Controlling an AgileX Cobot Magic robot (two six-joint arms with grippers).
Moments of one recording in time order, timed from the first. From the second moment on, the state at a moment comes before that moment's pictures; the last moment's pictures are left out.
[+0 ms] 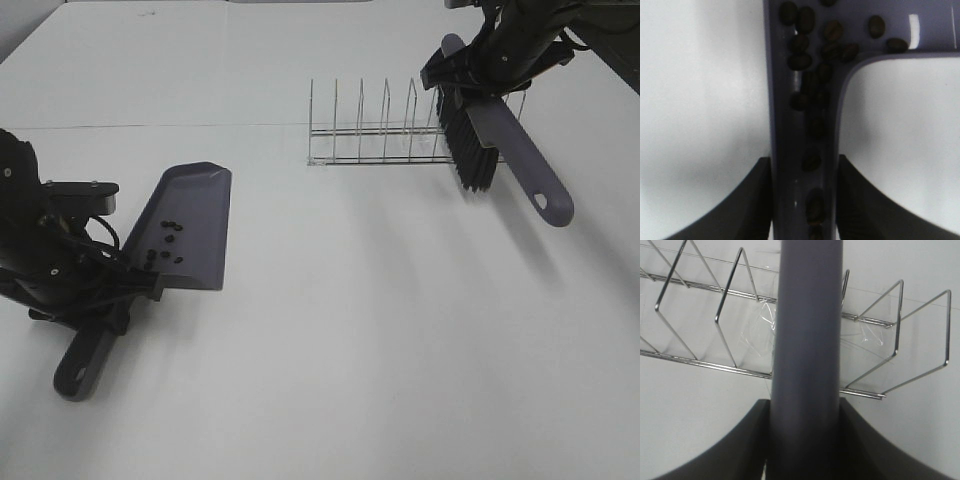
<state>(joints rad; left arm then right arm) -0.31 1.93 -0.89 -0.08 0.47 -0.18 0.18 2.21 -1.75 -0.19 0.59 0.12</state>
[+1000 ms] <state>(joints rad) -0.31 1.93 -0.89 -0.08 0.47 -0.18 0.16 2.33 -1.88 -0.16 0.73 0.14</state>
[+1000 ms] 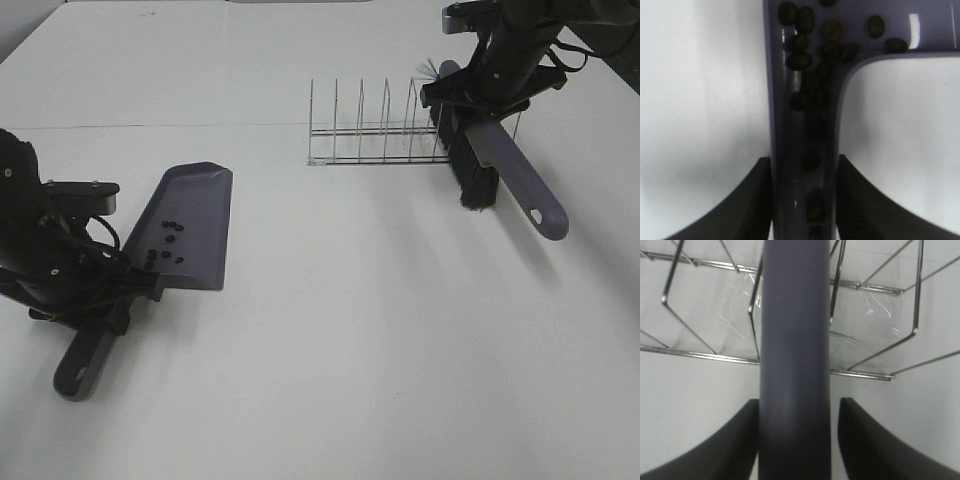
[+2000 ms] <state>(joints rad) -0.31 1.93 -0.89 -0.08 0.47 -0.18 0.16 2.26 -2.13 -0.12 1.22 0.06</state>
